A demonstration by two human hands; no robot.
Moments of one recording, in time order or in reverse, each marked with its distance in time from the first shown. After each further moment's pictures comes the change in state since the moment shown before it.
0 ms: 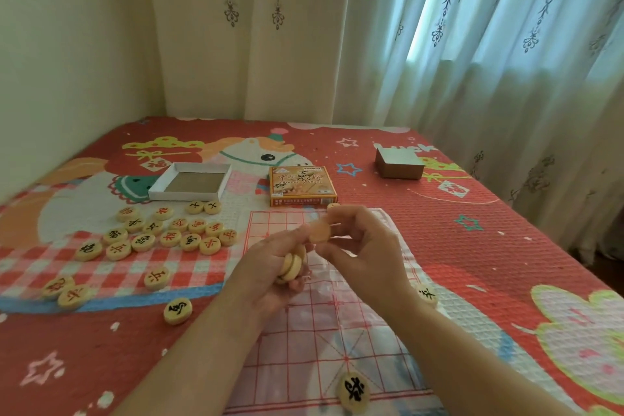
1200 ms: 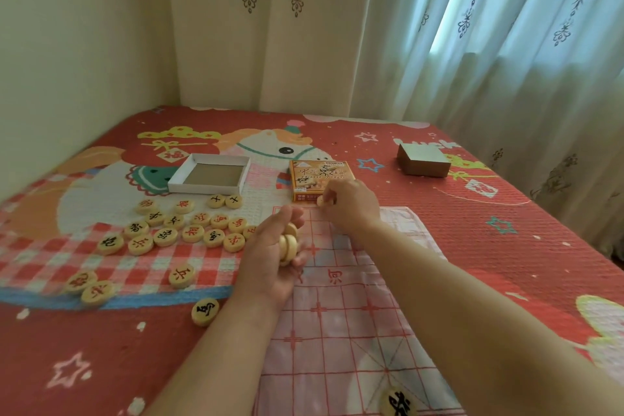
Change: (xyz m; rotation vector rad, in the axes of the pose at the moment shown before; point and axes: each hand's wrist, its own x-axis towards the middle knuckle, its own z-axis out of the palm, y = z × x) left_hand 0.020 0.008 -0.028 -0.313 0.002 0.226; right_hand 0.105 0.066 0.046 -0.915 -0.203 0.197
